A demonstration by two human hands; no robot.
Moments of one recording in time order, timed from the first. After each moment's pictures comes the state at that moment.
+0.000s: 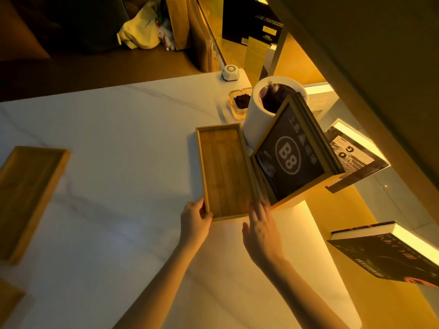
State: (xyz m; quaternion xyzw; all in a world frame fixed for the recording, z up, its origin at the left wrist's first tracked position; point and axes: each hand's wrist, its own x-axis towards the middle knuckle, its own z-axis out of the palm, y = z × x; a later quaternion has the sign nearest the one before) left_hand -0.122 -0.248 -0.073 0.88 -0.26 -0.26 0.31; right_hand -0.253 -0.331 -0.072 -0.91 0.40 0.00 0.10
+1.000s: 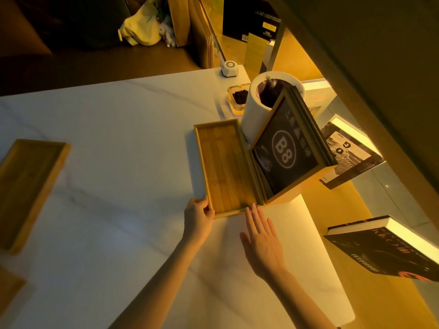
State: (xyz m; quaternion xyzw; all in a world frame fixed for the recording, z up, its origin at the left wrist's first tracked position) left_hand -0.139 -0.252 -0.069 0.88 -0.26 -0.27 0.30; right_hand -0.293 -0.321 -0.098 -0.93 0.36 0.03 0.11
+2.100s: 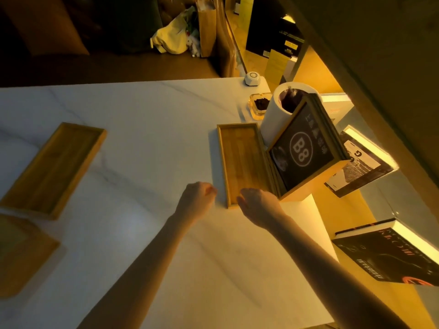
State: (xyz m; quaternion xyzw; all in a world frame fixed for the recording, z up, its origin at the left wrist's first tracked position) left_hand -0.107 -0.209 -0.014 0.86 -0.31 -0.26 0.30; right_hand -0.222 -0.329 -0.009 -0.96 0.22 0.07 0.18
